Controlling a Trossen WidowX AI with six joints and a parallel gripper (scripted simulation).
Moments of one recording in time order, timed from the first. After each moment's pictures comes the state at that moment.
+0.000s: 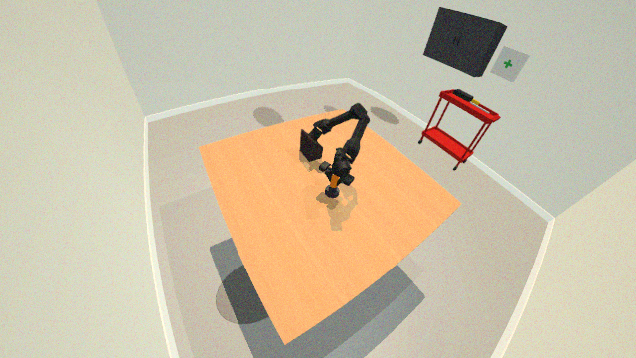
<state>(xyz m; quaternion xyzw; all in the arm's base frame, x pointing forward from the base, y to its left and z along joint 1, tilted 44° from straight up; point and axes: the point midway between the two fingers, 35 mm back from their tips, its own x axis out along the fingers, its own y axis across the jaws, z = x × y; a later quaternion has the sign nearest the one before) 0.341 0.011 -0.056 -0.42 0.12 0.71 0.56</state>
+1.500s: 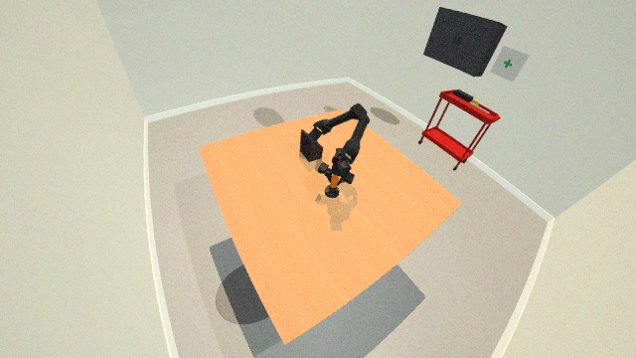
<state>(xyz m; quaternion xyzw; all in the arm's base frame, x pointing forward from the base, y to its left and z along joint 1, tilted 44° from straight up) 0.341 0.012 -0.056 -0.47 0.05 0.72 0.51</state>
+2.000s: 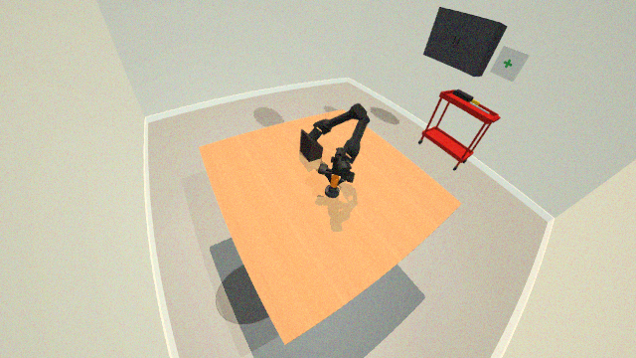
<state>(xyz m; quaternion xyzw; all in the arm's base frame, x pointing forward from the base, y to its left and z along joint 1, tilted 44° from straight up) 0.342 0.010 -0.054 -0.50 0.01 0.72 0.48</state>
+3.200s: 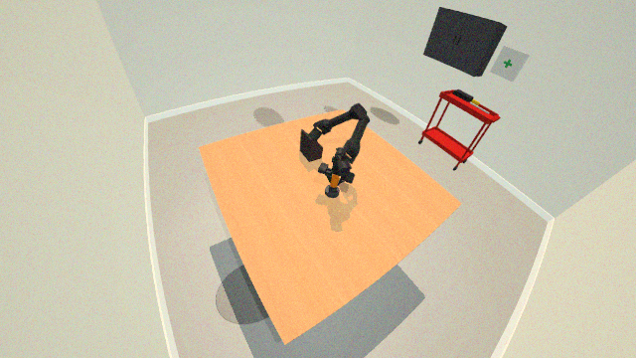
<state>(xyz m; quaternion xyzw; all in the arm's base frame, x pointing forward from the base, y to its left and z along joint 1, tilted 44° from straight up) 0.342 0.010 -0.054 -0.48 0.04 0.72 0.50</state>
